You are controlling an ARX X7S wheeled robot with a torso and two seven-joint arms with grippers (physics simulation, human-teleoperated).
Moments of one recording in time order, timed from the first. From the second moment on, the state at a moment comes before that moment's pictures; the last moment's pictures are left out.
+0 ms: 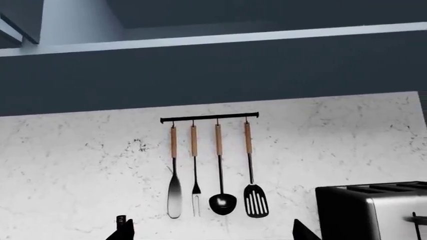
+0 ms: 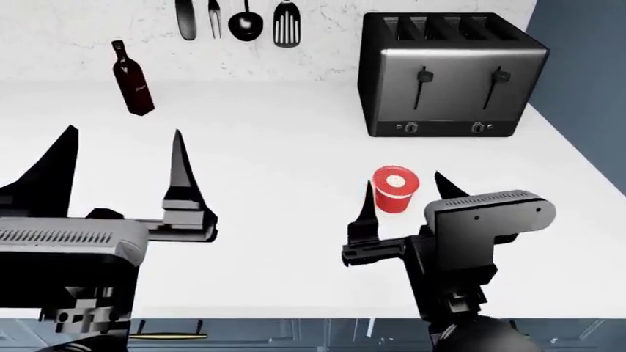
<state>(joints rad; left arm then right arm) -0.19 -0.26 0.04 0.86 -0.19 -0.48 -0.21 0.38 0.40 -0.37 -0.76 0.56 0.80 0.61</state>
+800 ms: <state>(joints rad) -0.18 -0.29 0.11 0.85 -0.18 -0.46 -0.23 0.52 0.28 -0.40 -0.17 0.53 0.70 0.51</state>
